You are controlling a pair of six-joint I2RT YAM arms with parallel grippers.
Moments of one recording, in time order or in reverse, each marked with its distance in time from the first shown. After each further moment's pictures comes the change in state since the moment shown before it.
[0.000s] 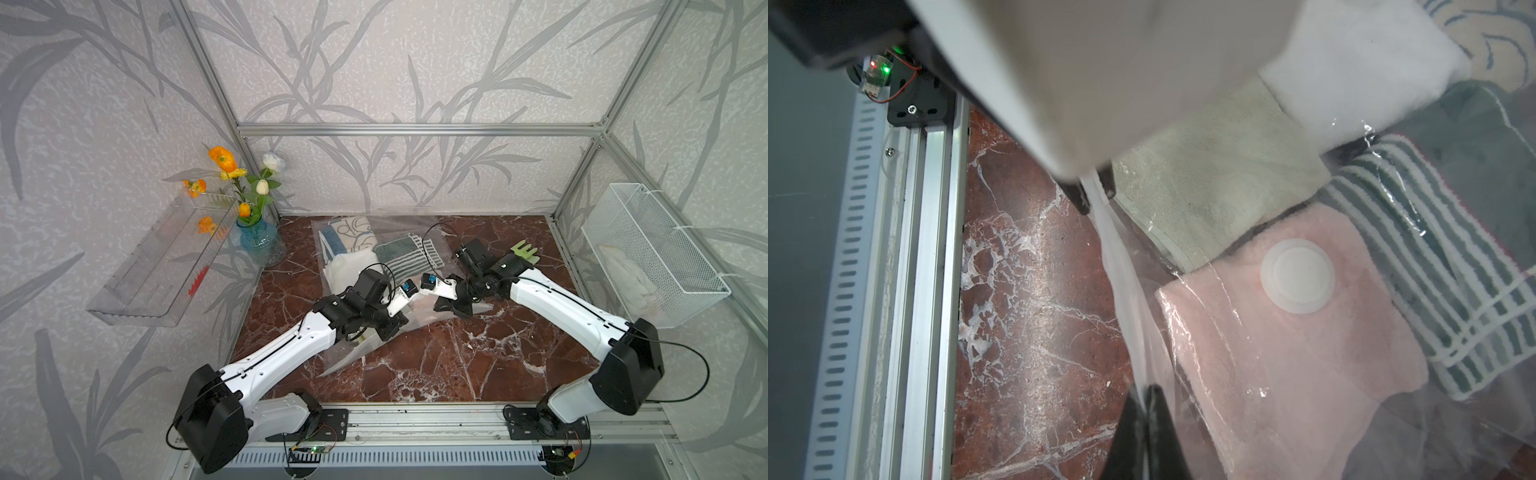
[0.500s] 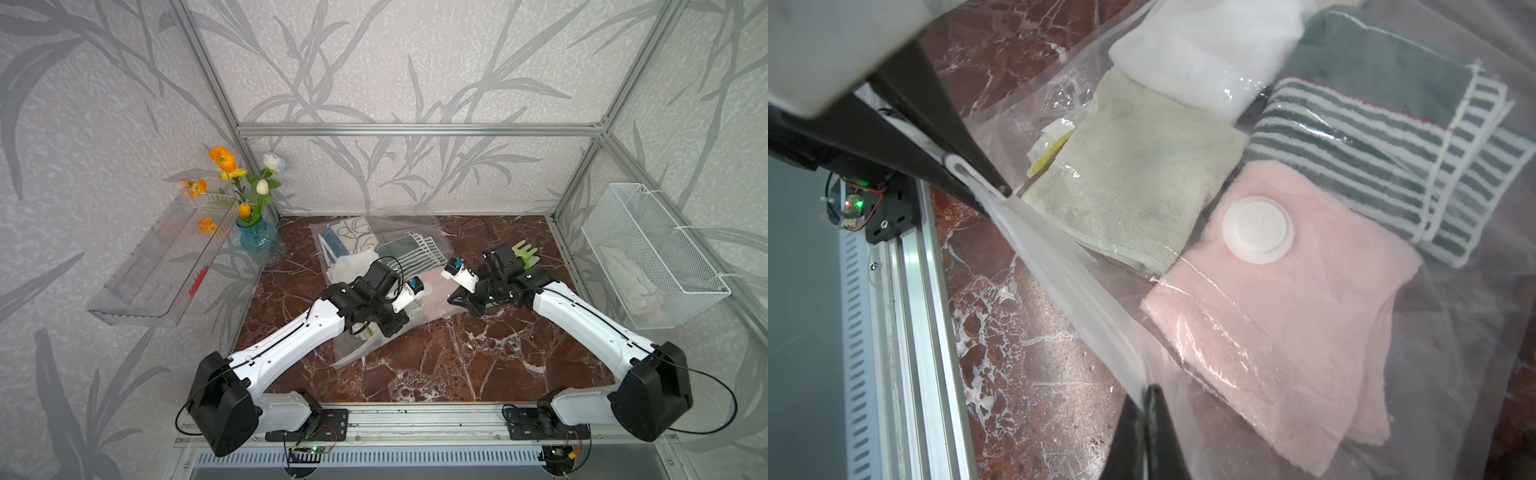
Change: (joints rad) left arm -0.018 0.095 0.154 -0.209 -0.078 -0.005; right arm -0.187 -0.146 -0.193 0.185 -0.036 0.340
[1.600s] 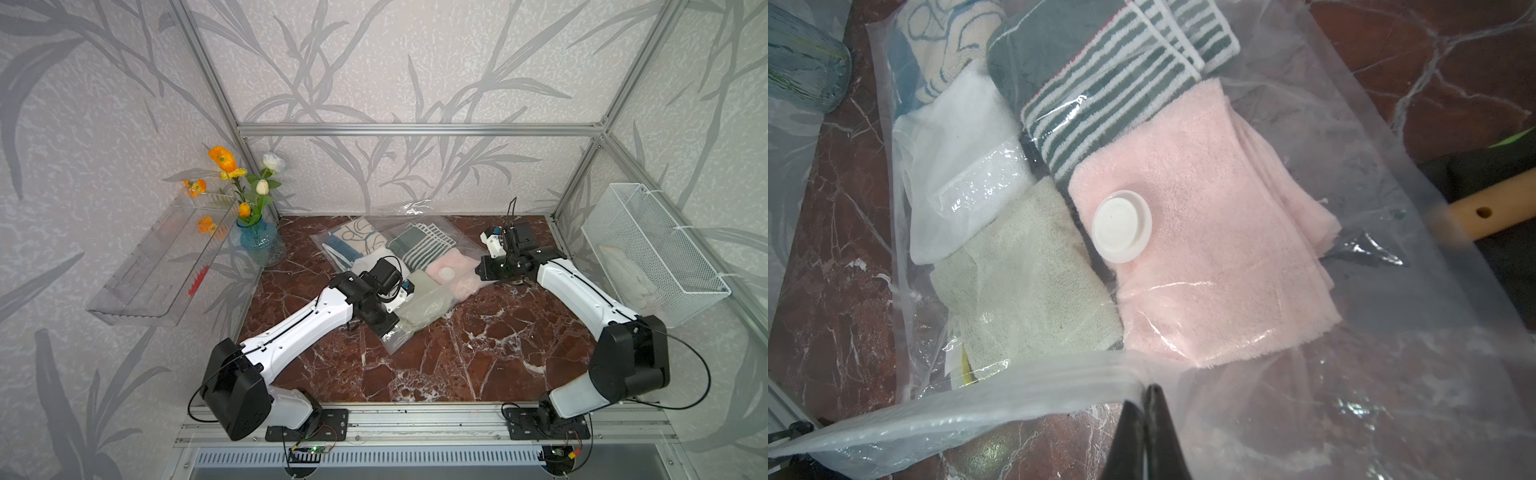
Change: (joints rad) left arm 0.012 0.087 0.100 -0.266 -0.158 -0.051; right arm -0.230 0.179 0.134 0.027 0.217 0.533
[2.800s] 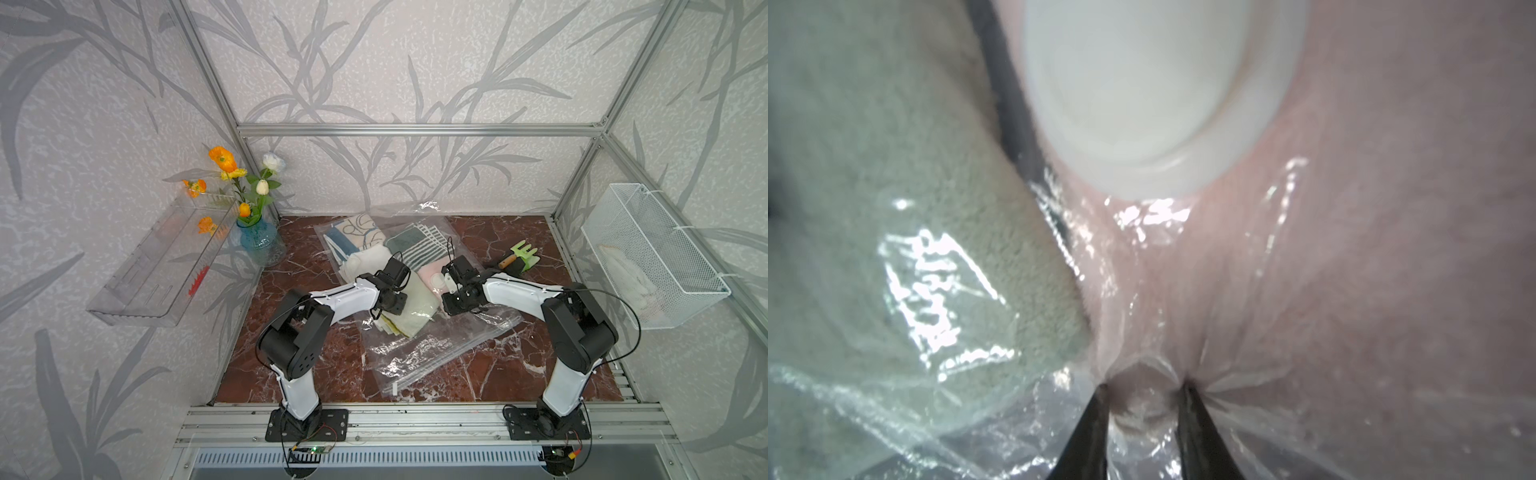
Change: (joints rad) left arm 0.124 0.385 -0.090 0.610 -0.213 -0.377; right arm 0.393 0.259 -0.154 0.161 0.182 0.137
